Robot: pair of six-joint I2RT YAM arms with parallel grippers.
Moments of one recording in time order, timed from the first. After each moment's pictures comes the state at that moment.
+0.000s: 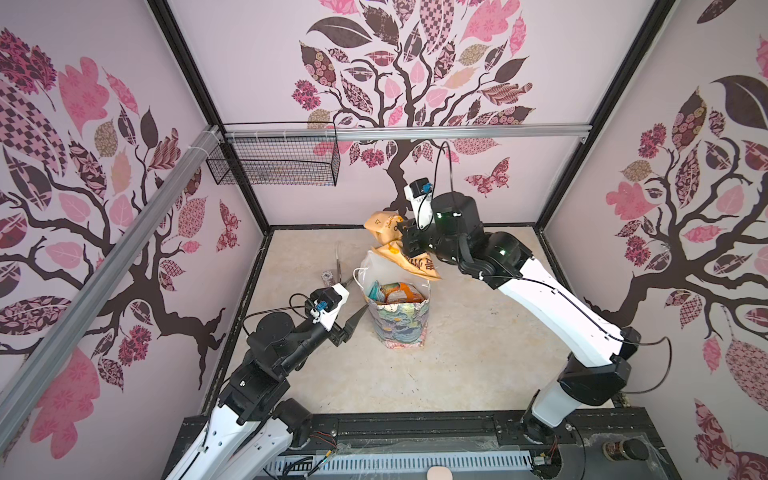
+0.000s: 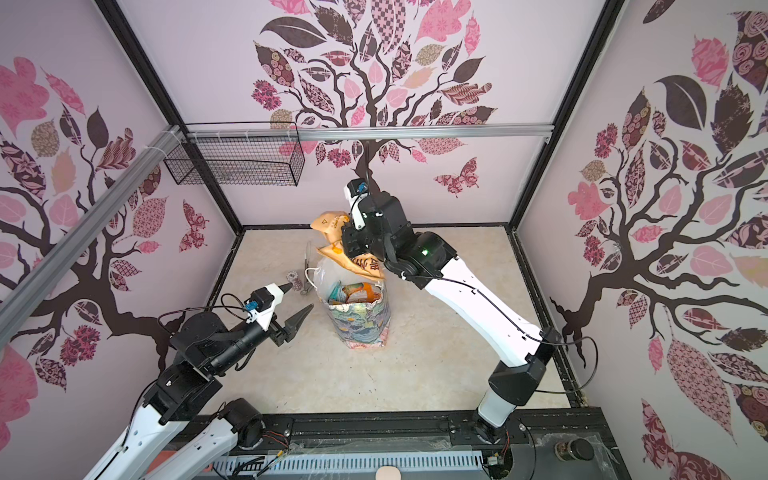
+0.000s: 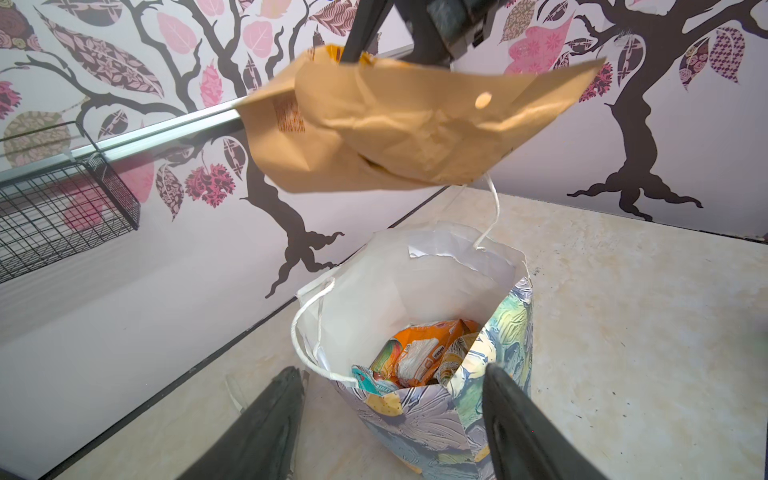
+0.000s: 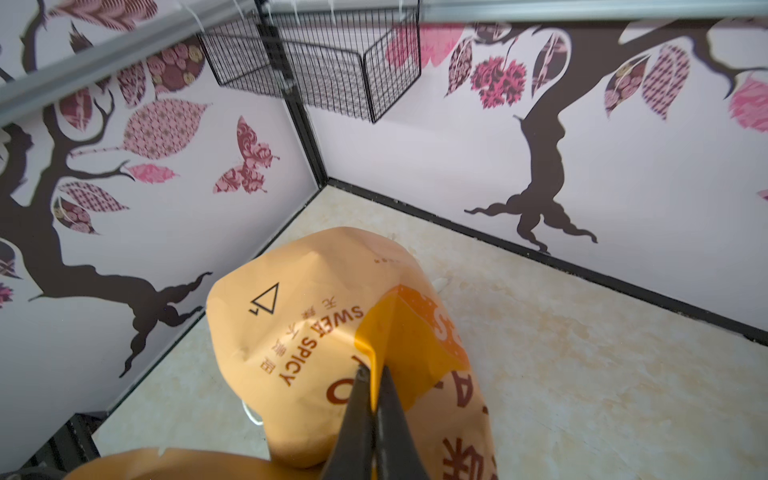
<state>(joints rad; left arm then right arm) -0.59 0.54 0.75 -0.29 0.12 0.26 0.84 1.62 1.99 -0.68 0.20 0.24</state>
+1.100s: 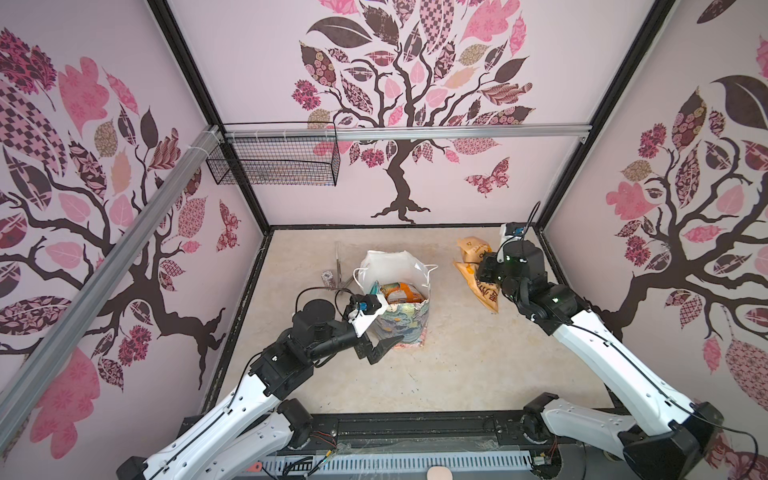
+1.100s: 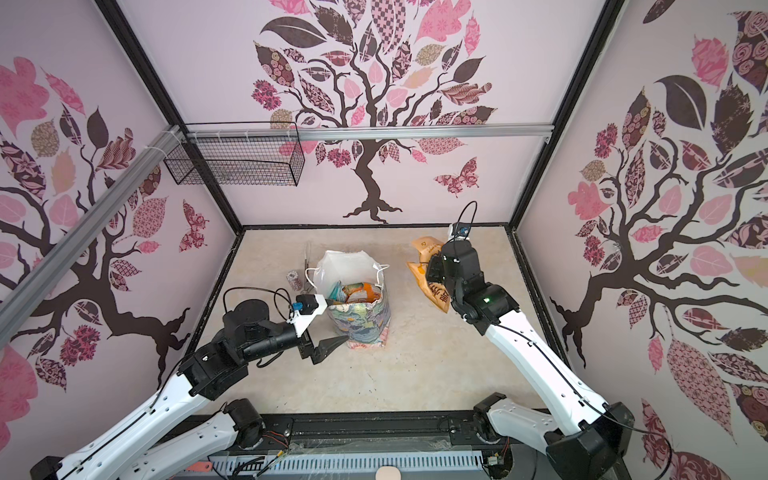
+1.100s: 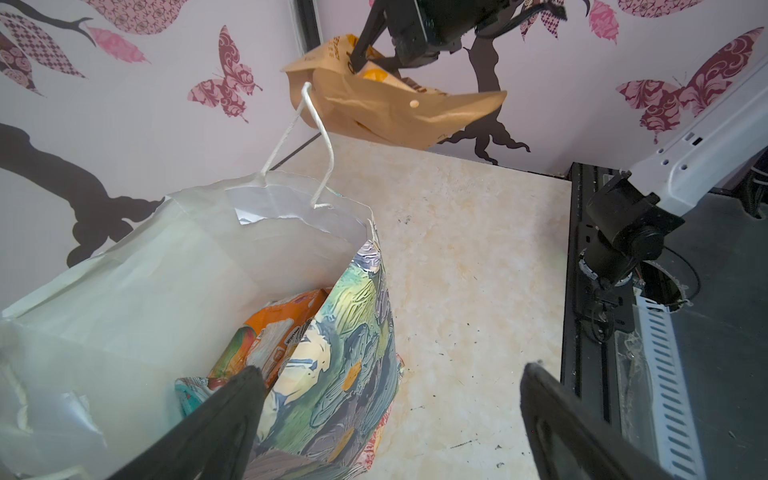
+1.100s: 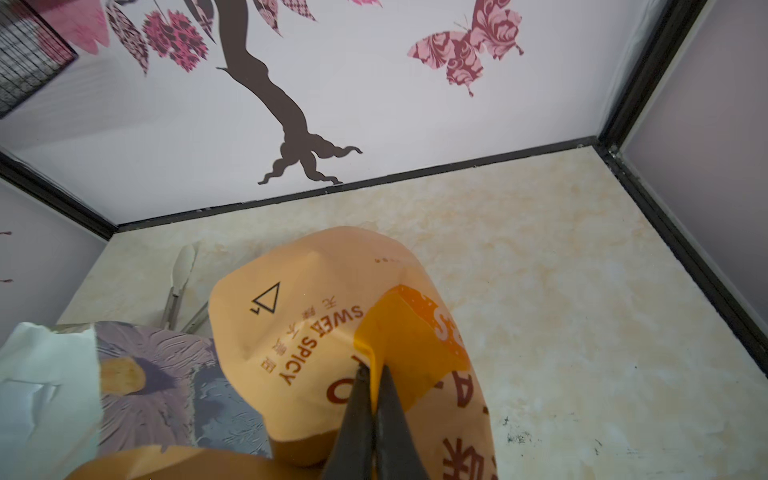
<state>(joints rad) -0.75 0.74 0.76 -0.32 0.31 0.18 0.47 1.13 1.10 -0.43 0.32 0.43</state>
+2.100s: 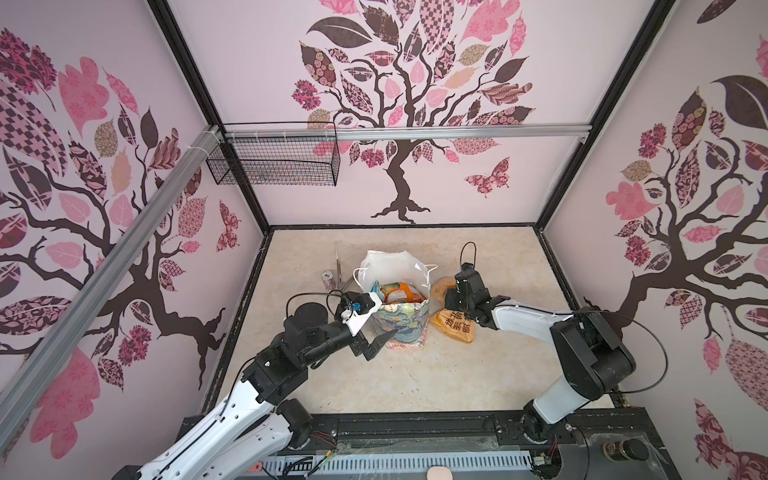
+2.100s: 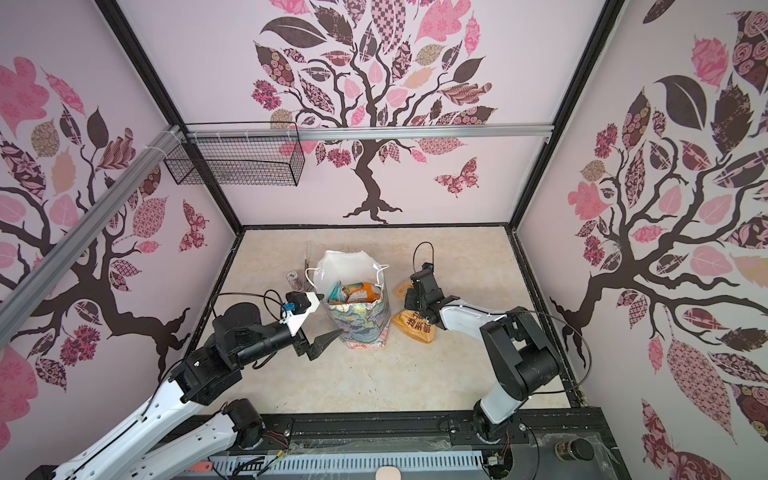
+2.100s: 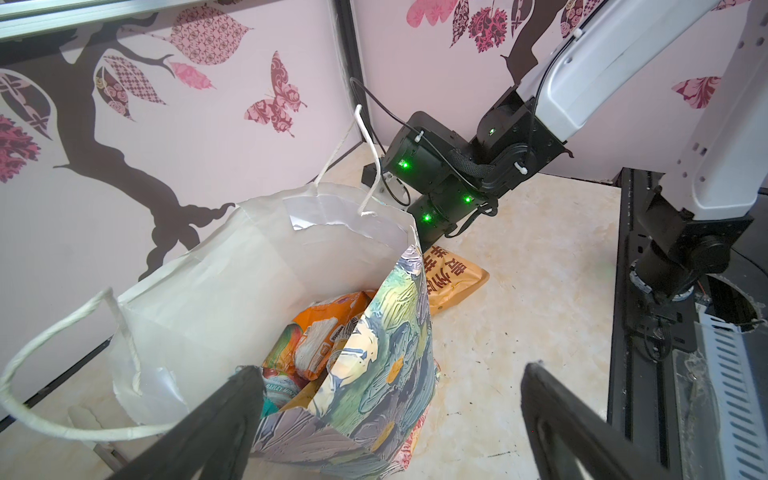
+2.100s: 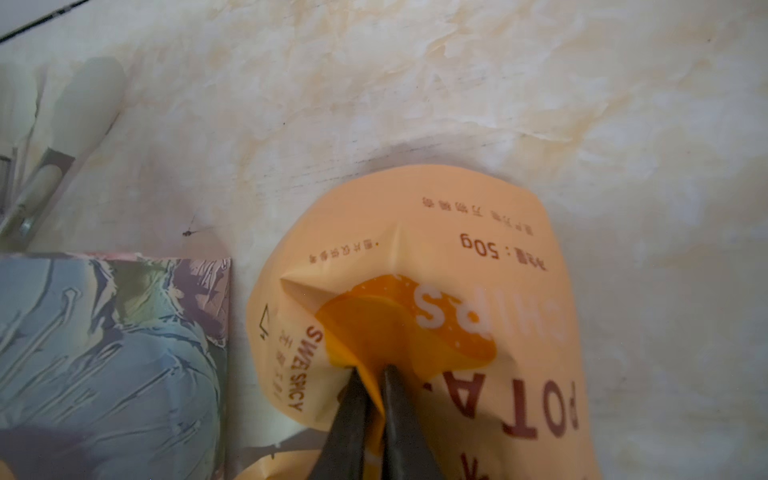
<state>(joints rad) -0.75 0.70 0.76 -0.32 0.20 0.22 0.47 1.62 0.81 0.01 0.12 0.56</state>
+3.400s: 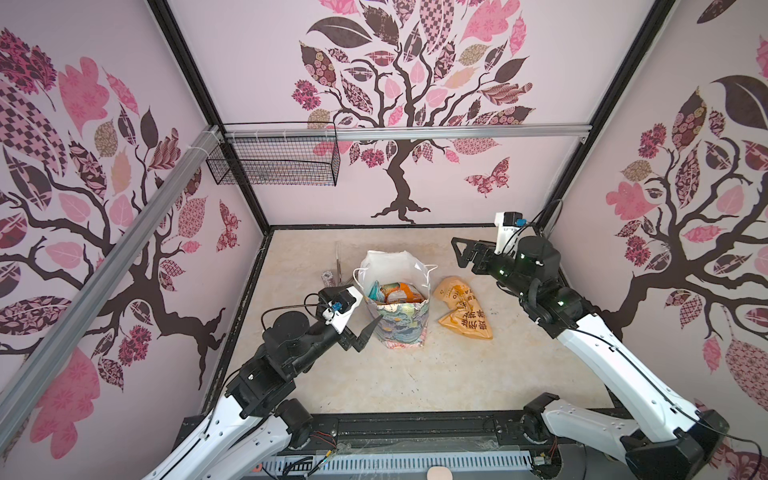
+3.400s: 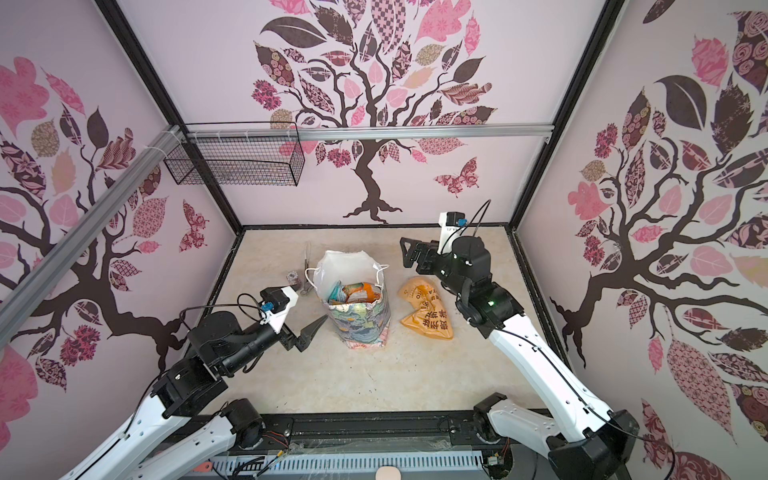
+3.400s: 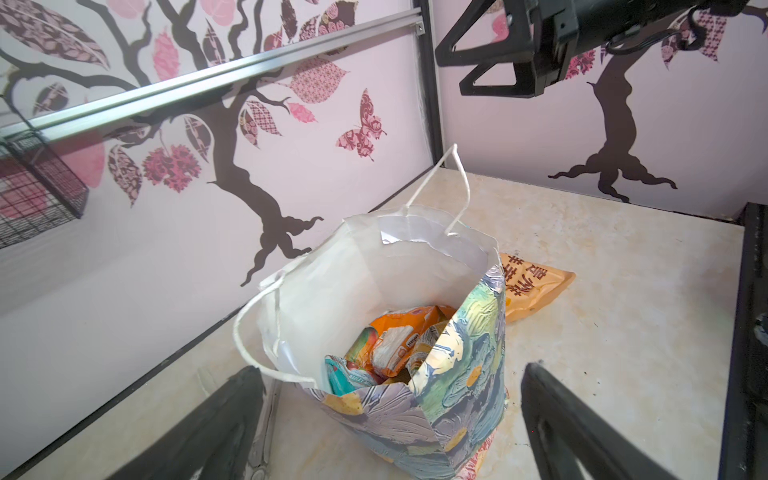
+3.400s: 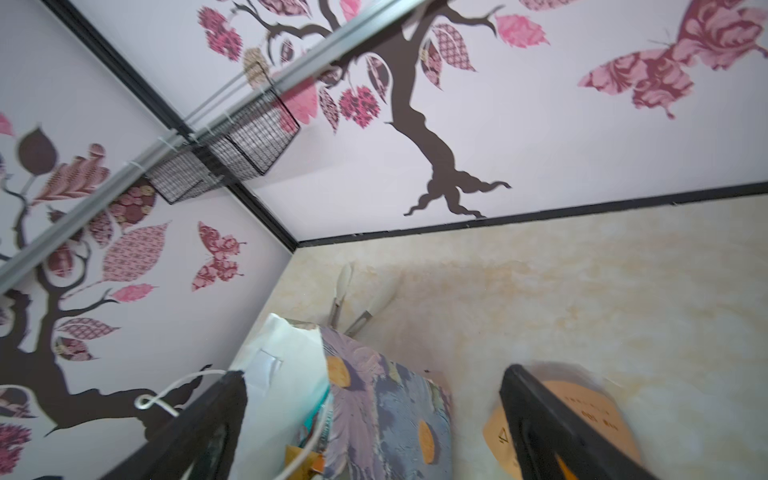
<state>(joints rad) -0.73 0.58 0.76 -0.30 -0.02 0.24 0.47 1.09 1.17 -0.23 -0.06 0.50</state>
